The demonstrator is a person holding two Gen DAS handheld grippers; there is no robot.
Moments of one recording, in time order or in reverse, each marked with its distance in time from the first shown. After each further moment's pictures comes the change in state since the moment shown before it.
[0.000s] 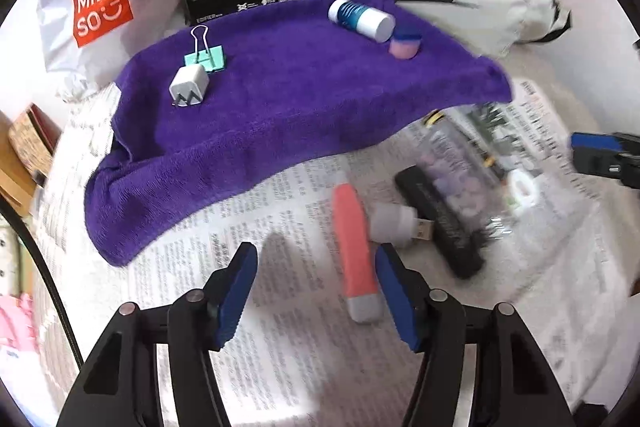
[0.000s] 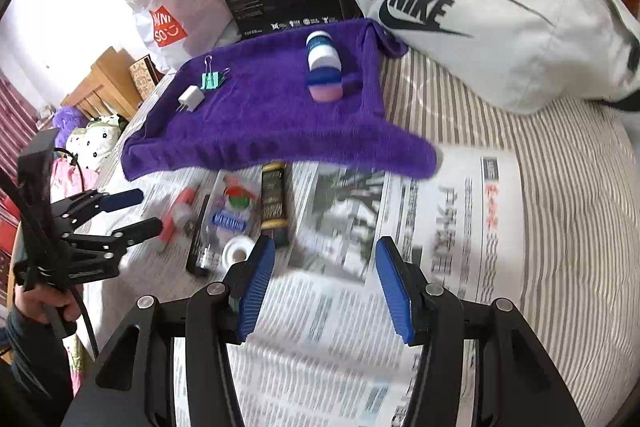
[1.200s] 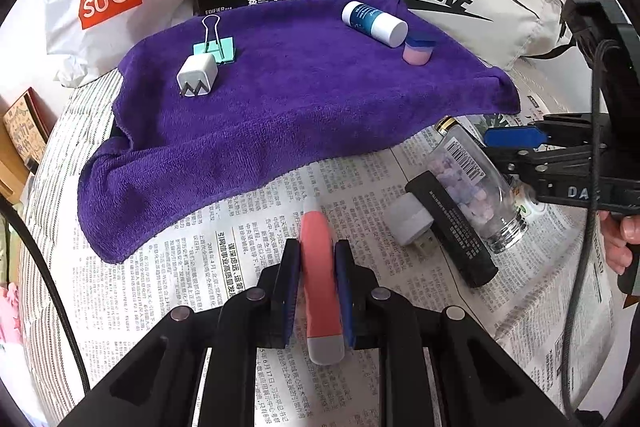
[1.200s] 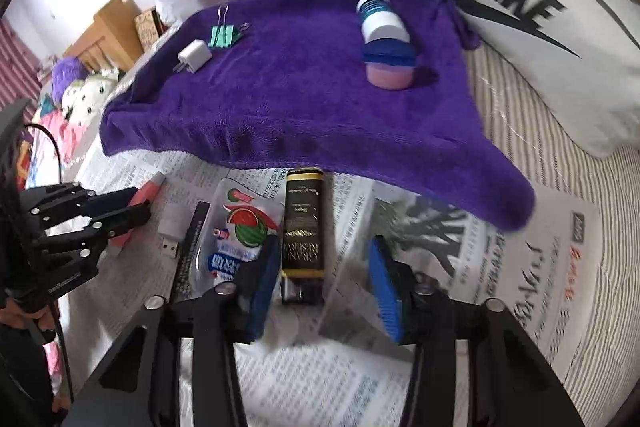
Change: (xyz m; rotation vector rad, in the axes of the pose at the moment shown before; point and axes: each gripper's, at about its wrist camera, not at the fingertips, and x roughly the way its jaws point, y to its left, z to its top) left arm 0.005 0.016 -0.003 -0.065 -0.023 -0.069; right arm 0.086 0.046 0.037 -0.167 0.101 -0.034
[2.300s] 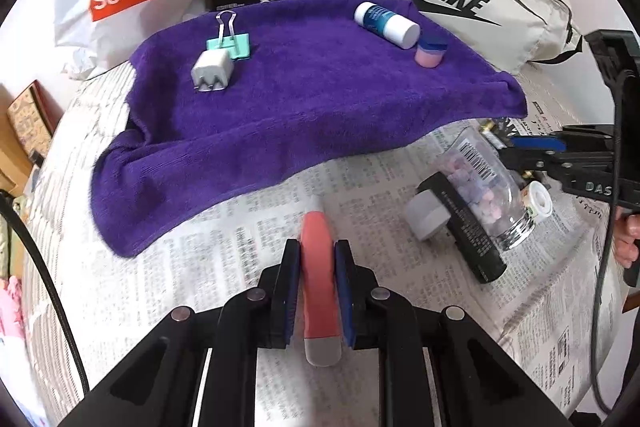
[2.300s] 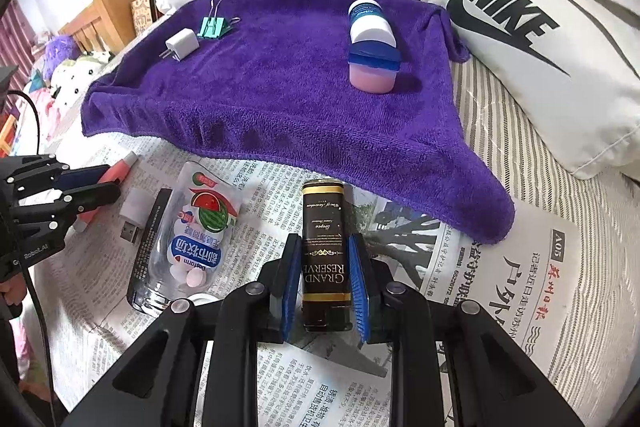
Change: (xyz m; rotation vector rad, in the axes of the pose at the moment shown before) left arm -0.005 0.009 -0.004 -0.026 0.006 0.015; right arm -0.005 -0.017 -0.009 -0.040 -0.035 -0.045
